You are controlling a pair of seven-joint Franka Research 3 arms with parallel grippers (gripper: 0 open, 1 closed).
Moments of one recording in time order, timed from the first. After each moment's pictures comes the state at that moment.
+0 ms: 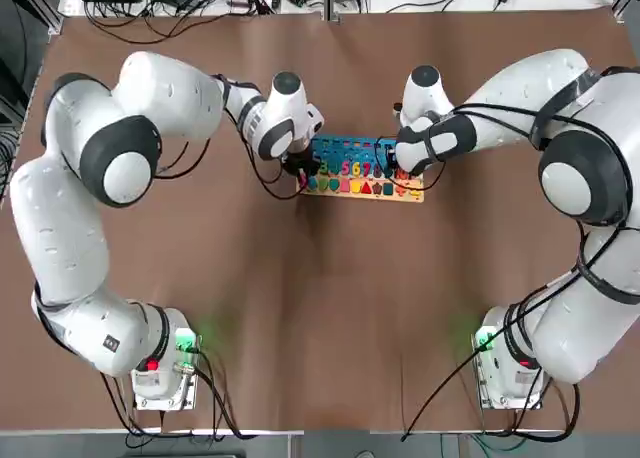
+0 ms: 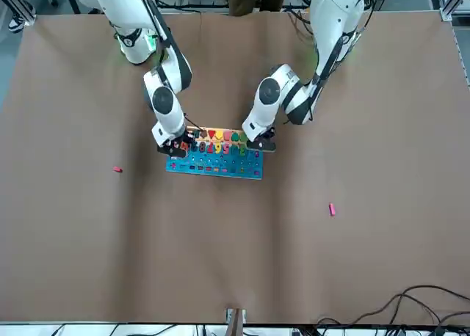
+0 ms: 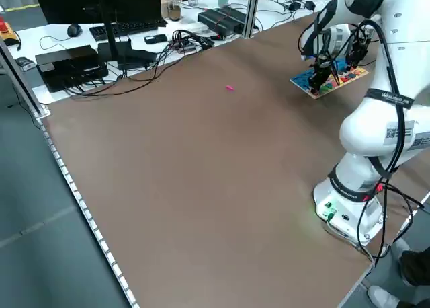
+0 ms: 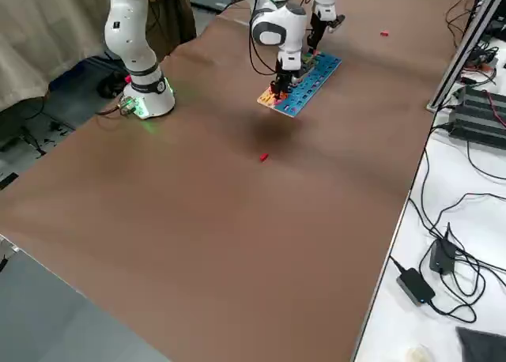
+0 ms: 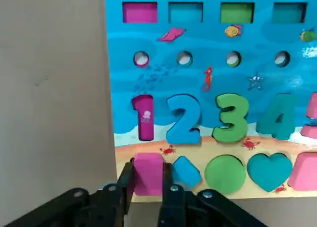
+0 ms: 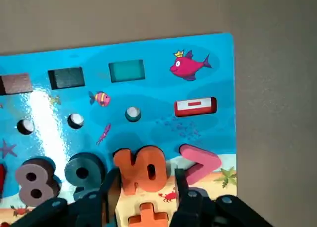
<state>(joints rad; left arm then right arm) -0.48 0.54 -0.32 -2.03 0.11 2.53 -0.77 0.63 0.38 -0.05 -2.27 0.07 2.55 0.69</state>
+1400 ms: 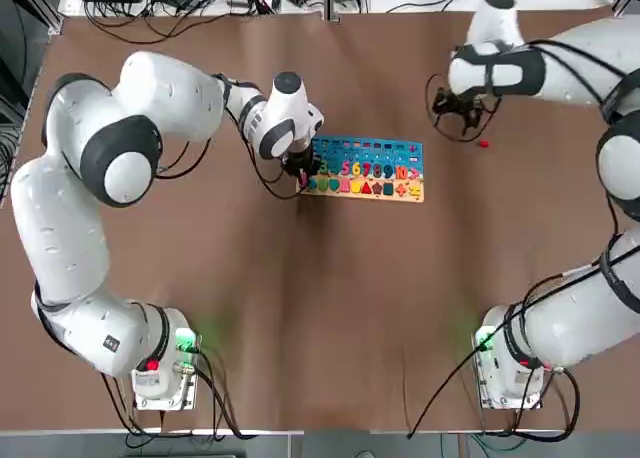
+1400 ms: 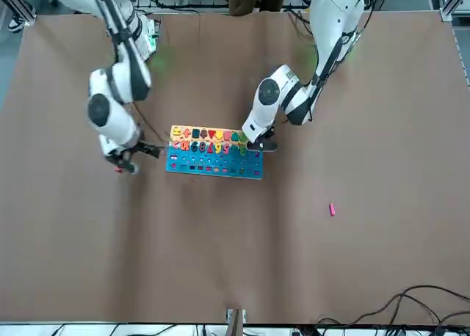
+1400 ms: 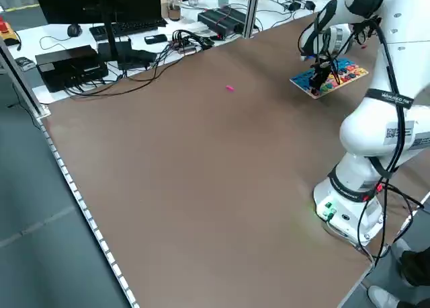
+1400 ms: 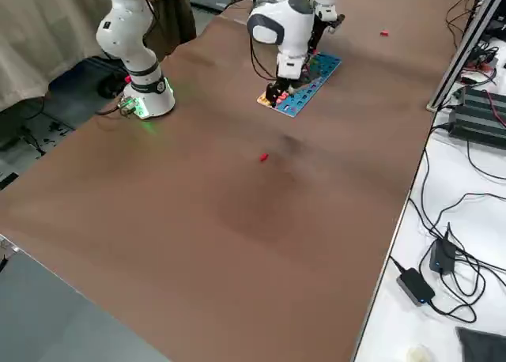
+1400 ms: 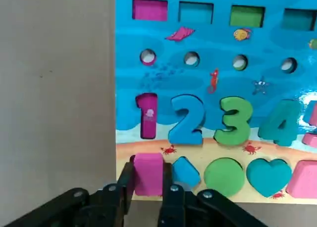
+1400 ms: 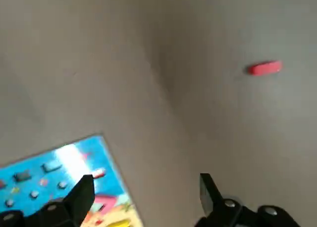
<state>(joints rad) -0.48 0.54 -0.32 -2.04 0.11 2.52 -0.83 0.28 0.19 -0.08 -2.23 0.08 2.31 0.57</state>
